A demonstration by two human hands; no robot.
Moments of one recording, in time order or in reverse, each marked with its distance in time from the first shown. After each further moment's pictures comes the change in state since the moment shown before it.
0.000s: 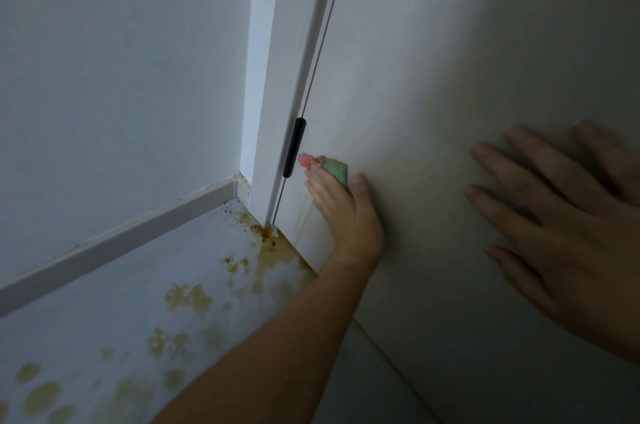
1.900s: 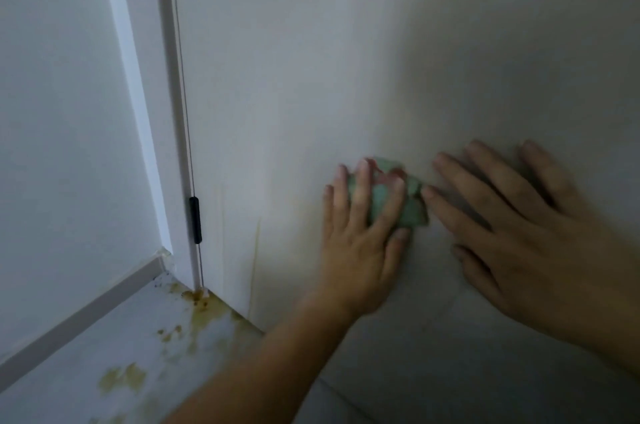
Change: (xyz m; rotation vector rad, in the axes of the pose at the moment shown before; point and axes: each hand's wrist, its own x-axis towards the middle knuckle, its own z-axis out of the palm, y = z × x) left_hand -0.122 0.130 0.070 0.523 -0.179 1.131; right_hand -0.134 0.083 -0.108 -0.330 0.135 0.236
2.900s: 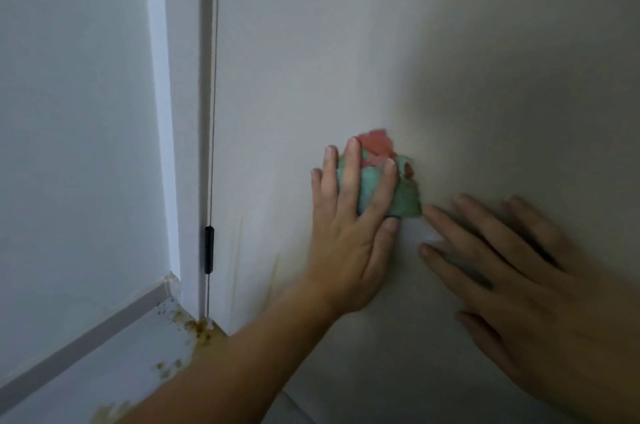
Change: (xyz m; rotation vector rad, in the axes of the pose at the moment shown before) left_hand 0.056 -0.049 -0.030 -0.043 0.057 0.050; right_hand 0.041 -0.013 0.009 0.081 -0.034 -0.123
